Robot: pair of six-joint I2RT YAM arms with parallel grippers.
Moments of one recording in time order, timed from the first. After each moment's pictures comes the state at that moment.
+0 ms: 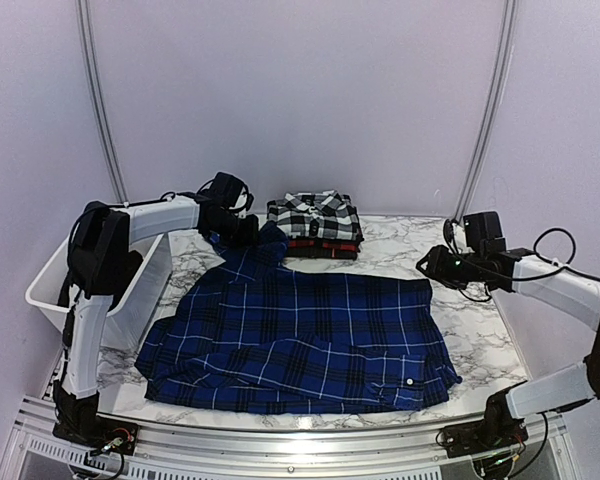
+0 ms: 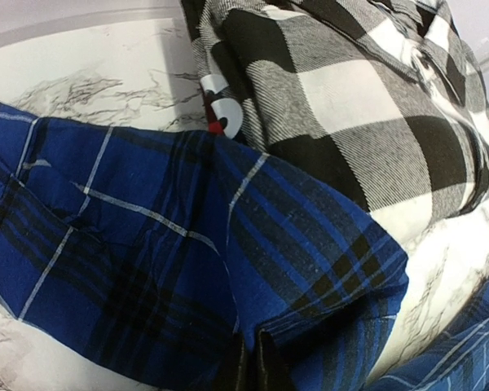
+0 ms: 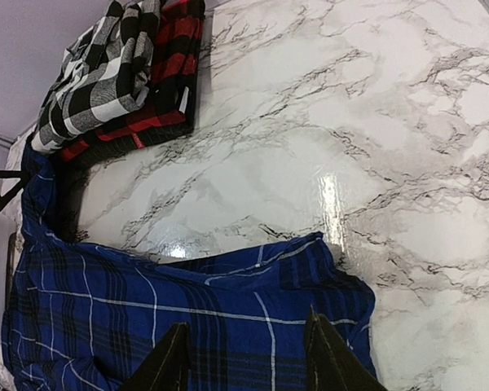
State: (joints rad) left arm -0.48 2.28 1.88 -0.44 0.16 -0.39; right arm 0.20 1.25 0.81 -0.27 -0.18 0.49
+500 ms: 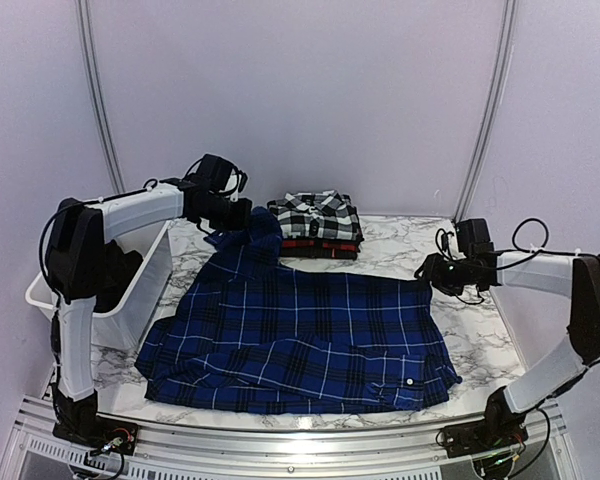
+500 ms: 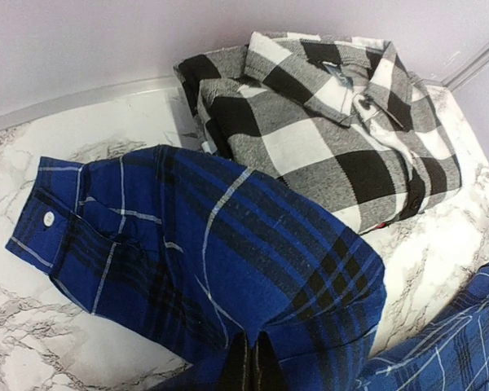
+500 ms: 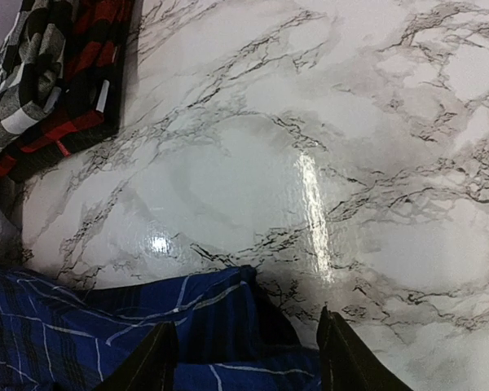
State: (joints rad) left arm -0.48 2.13 1.81 -0.44 0.10 -0.31; right arm 0.14 1.45 0.81 -0.19 -0.17 0.48
